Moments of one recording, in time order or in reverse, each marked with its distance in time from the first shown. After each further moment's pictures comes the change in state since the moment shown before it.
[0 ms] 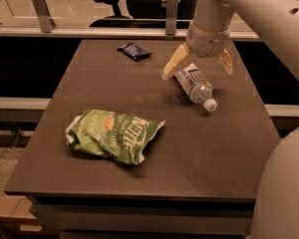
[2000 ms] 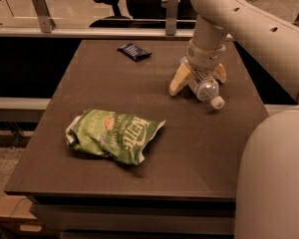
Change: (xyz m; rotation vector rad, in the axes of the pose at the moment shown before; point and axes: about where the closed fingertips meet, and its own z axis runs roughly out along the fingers) arm 0.018 0.017 0.065 0.016 -0.048 -0.178
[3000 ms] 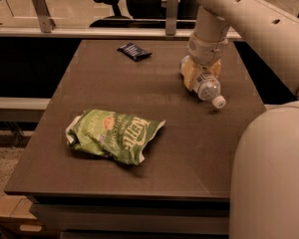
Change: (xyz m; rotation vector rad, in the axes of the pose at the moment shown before) arm 0.001 -0.001 -0.023 0.000 0.000 0.001
